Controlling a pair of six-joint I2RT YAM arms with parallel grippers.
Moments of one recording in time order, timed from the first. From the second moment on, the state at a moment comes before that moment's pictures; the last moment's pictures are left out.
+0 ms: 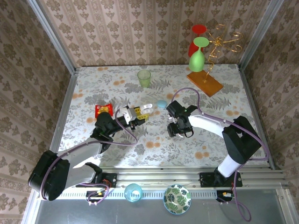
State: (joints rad) left arm -0.59 1.14 0.39 0.85 0.65 0.12; right arm 0.62 1.63 1.01 -0.75 0.06 0.36
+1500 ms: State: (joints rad) left arm -0.58 1.14 0.38 0.84 0.65 0.12; right arm 0.58 1.52 0.96 -0.76 -0.09 0.39
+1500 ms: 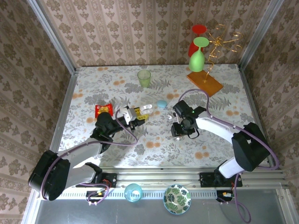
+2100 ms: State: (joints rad) left arm -0.54 0.96 0.35 0.75 0.59 0.13; right arm 0.74 1.83 1.21 -1.03 0.12 0.21
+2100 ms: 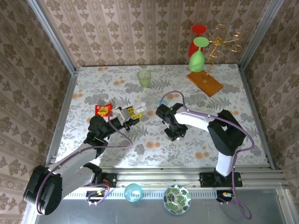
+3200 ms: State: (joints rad) left arm -0.53 0.96 0.33 0.73 0.59 0.14; right arm 0.78 1.94 1.27 -1.11 0.21 0.13
